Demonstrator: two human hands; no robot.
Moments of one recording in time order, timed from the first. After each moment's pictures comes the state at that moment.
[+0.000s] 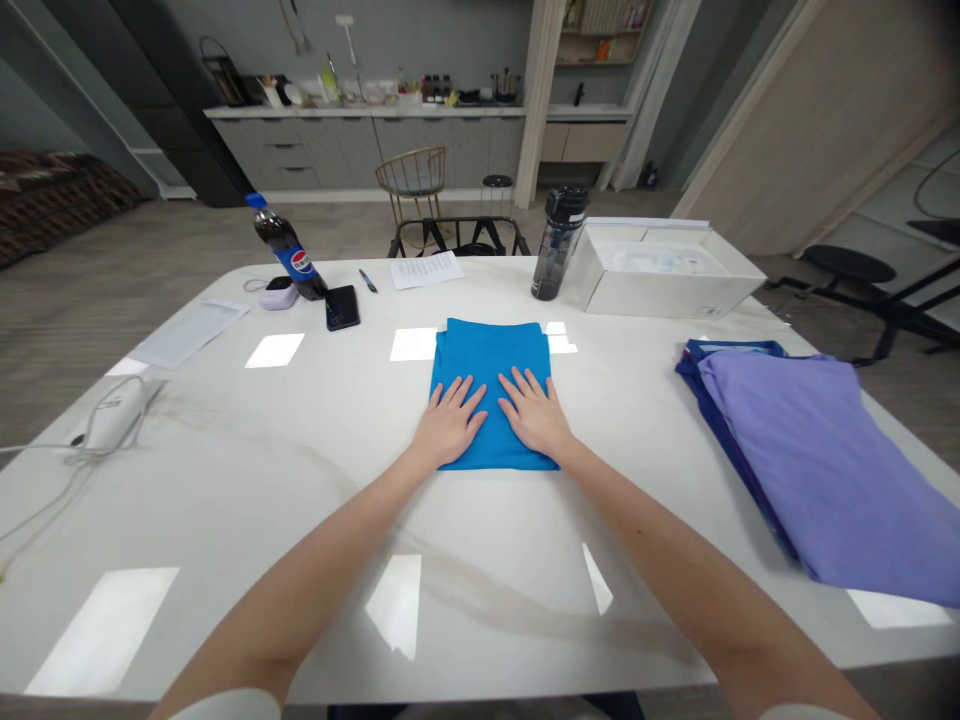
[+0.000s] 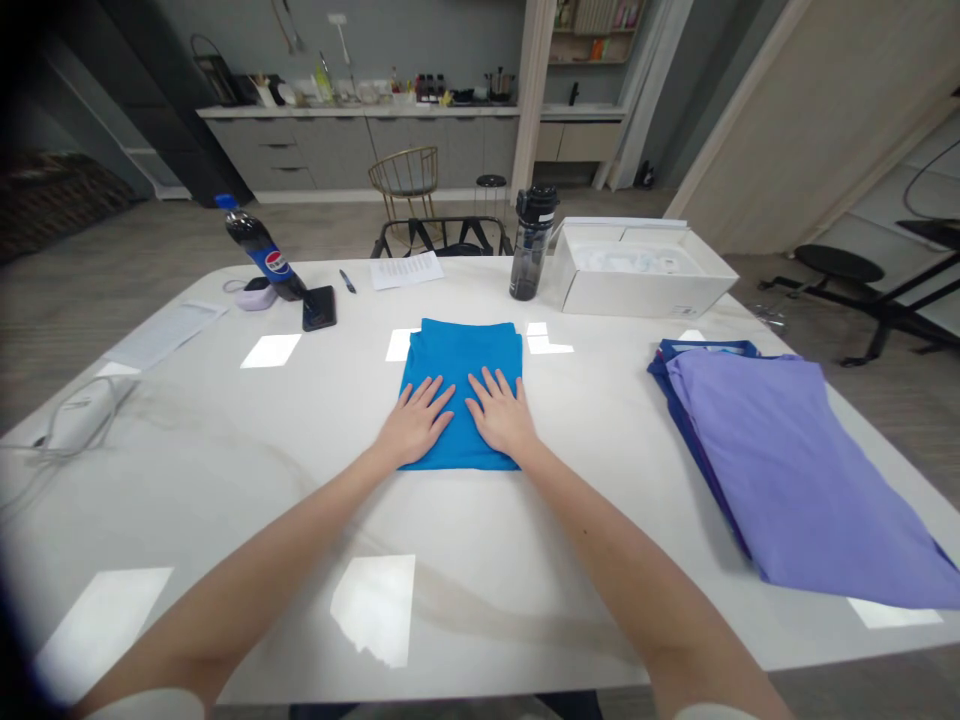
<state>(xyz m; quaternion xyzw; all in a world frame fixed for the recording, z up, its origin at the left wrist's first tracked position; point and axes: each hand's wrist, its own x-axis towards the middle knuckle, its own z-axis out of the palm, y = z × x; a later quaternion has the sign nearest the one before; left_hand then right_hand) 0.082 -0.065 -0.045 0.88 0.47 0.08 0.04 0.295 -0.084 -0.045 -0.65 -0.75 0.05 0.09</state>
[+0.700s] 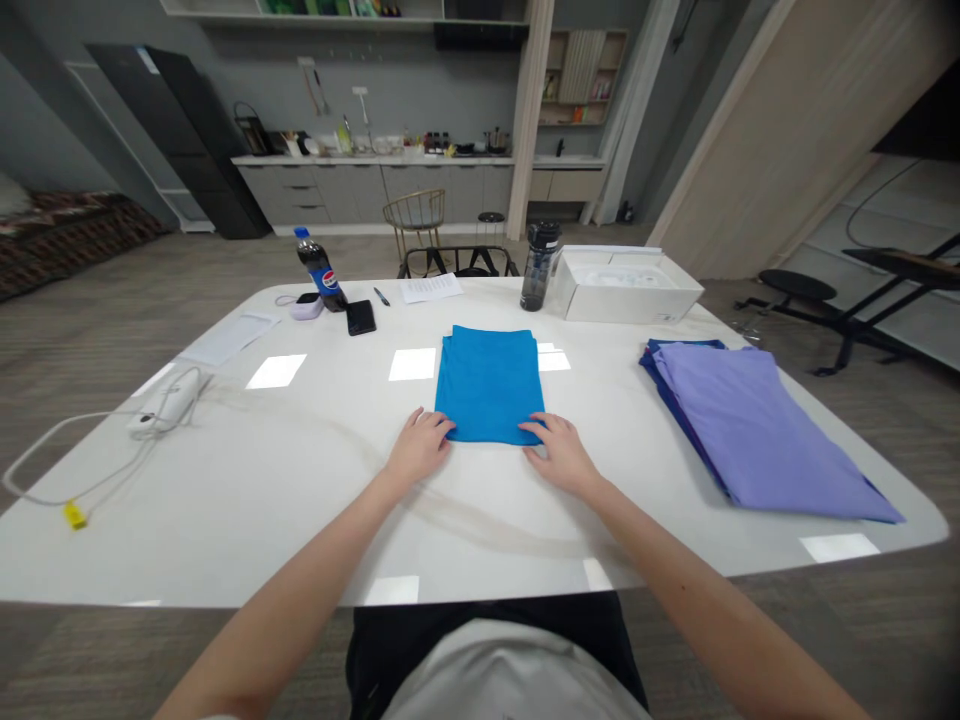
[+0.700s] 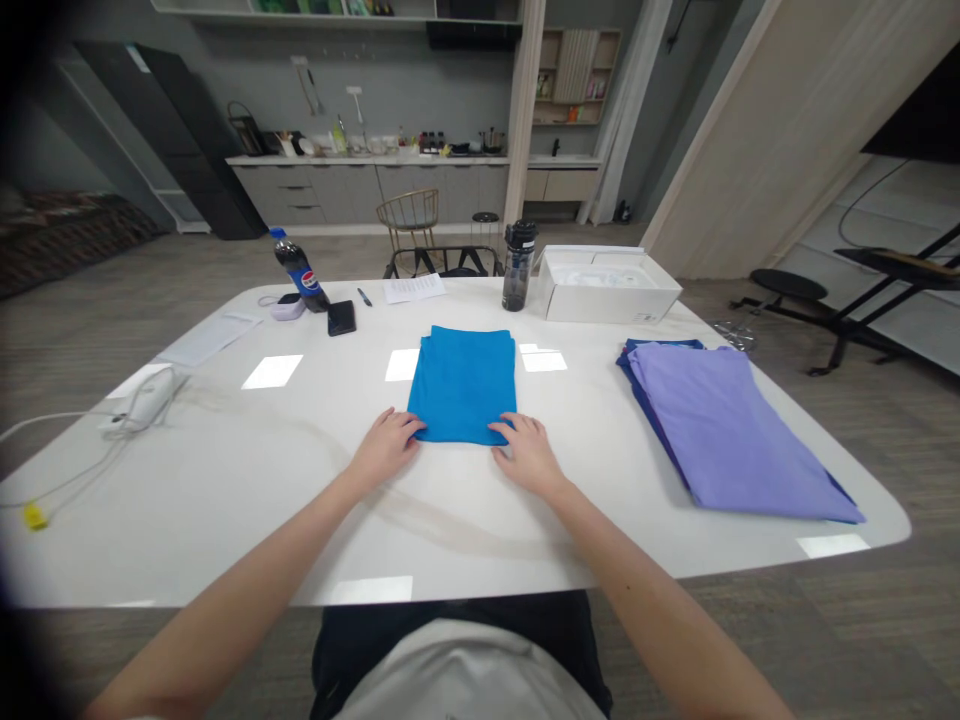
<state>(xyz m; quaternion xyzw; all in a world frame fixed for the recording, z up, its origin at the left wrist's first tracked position) 0.019 -0.151 -0.022 0.89 0.45 0.10 0.05 0.321 -0.219 -0.031 -0.61 -0.77 0.08 0.16</state>
